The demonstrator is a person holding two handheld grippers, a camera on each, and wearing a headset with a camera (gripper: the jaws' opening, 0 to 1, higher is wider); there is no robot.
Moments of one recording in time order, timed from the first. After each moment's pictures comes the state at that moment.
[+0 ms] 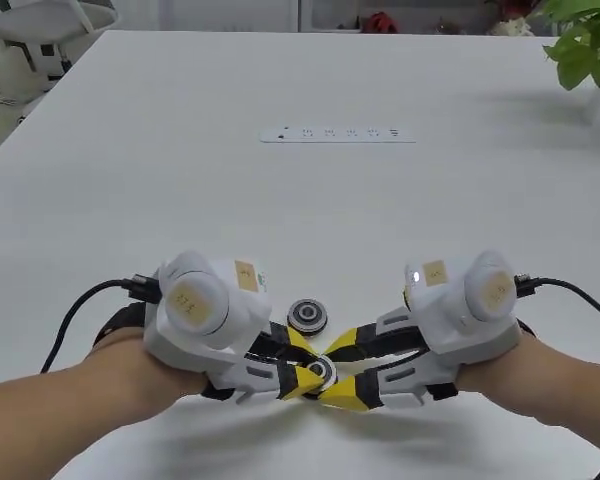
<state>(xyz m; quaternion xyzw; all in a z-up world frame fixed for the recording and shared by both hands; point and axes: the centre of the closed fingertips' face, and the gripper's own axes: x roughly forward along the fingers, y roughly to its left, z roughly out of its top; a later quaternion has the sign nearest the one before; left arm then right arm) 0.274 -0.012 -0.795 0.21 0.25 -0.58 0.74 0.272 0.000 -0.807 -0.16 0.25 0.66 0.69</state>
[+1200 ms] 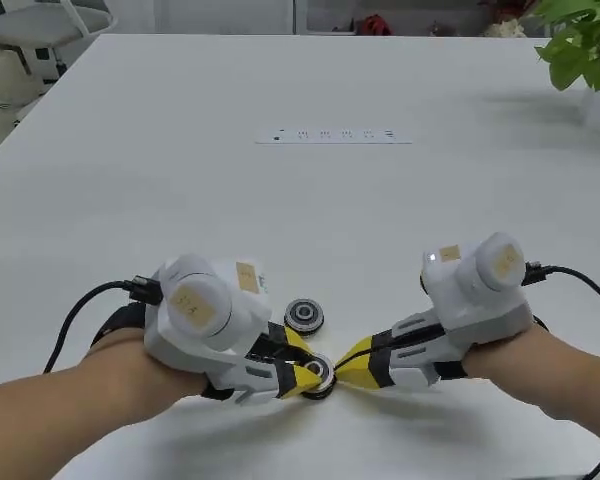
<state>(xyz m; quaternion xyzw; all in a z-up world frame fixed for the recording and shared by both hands) 0.274 -0.012 -0.795 0.22 0.25 -0.57 0.74 0.280 -0.018 -0.806 -0.06 0.33 0.62 0.71</state>
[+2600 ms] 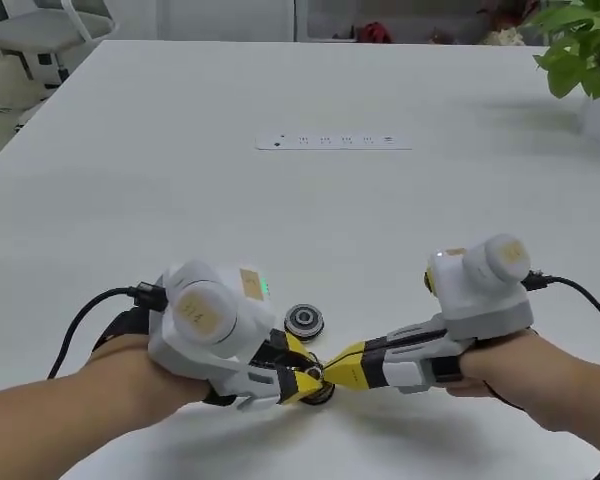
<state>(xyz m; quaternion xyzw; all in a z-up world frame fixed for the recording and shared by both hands) 0.273 -0.013 -0.795 0.23 0.26 -0.57 0.75 0.275 -0.010 -0.788 0.06 0.35 0.61 0.71</state>
